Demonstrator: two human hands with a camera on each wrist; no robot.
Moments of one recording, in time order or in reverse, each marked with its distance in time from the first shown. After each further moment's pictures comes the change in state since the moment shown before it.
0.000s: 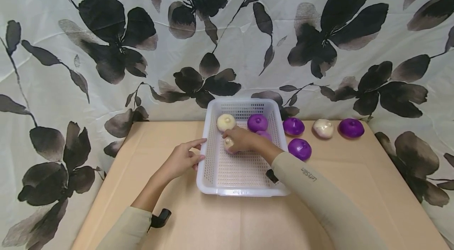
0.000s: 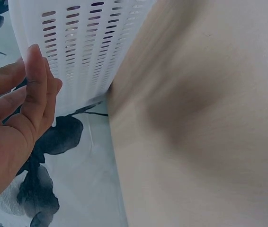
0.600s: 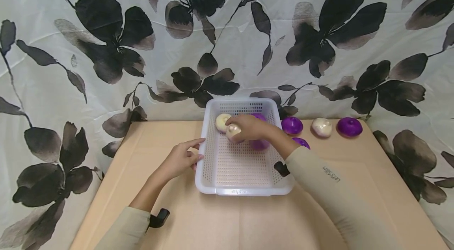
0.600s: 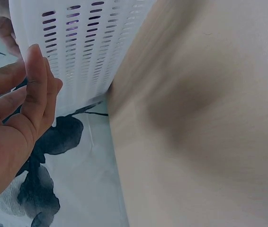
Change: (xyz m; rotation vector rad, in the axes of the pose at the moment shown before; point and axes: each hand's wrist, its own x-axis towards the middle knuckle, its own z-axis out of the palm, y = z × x) left_hand 0.001 0.001 -0.001 0.004 0.004 -0.016; right_hand -0.031 -0.007 -0.054 -0.052 0.106 -0.161
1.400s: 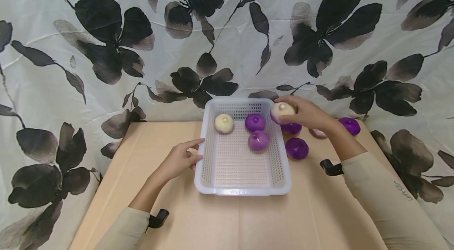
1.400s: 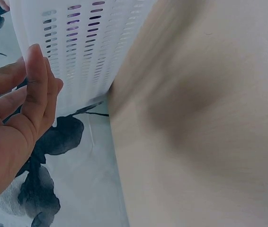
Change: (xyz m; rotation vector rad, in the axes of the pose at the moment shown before) left_hand -0.002 -0.002 0.001 -0.007 -0.004 0.007; right_hand -0.117 0.071 -0.072 0.267 0.268 0.214
